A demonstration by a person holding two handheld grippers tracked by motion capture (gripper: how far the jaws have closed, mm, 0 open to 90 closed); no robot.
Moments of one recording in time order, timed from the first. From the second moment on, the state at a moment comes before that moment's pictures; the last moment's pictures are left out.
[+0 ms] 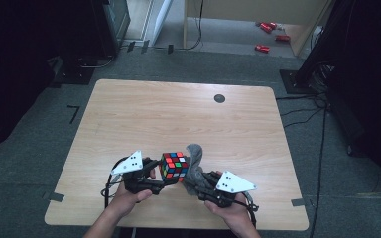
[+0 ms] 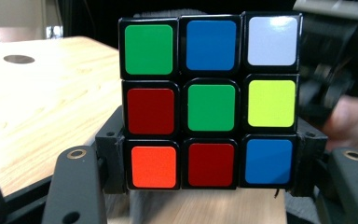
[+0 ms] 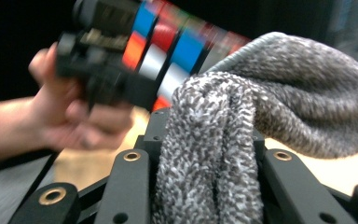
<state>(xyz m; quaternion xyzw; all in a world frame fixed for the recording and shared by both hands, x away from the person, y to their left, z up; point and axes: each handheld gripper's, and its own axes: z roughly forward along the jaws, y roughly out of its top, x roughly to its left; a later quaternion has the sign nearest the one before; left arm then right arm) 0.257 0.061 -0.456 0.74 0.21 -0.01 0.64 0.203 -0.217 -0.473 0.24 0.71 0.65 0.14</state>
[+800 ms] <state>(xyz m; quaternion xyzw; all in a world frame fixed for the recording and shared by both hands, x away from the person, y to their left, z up) 0.229 0.017 -0.473 0.83 0.14 0.13 0.53 0.182 -0.212 -0.430 0.24 0.65 0.70 0.16</state>
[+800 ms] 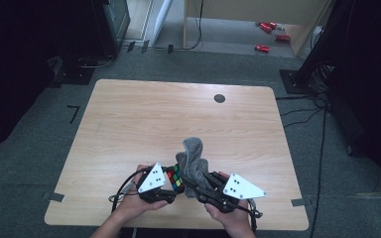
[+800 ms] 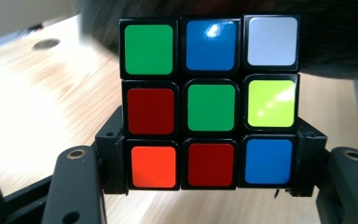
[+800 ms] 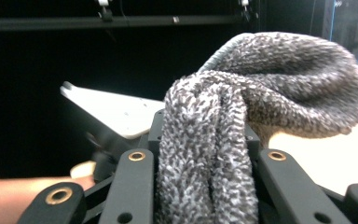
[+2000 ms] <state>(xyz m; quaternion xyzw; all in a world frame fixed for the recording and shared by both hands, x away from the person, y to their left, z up) 0.268 0.061 -0.460 0.75 0.34 0.04 0.57 0.220 -0.239 -0.485 0.37 0.71 0.53 0.27</state>
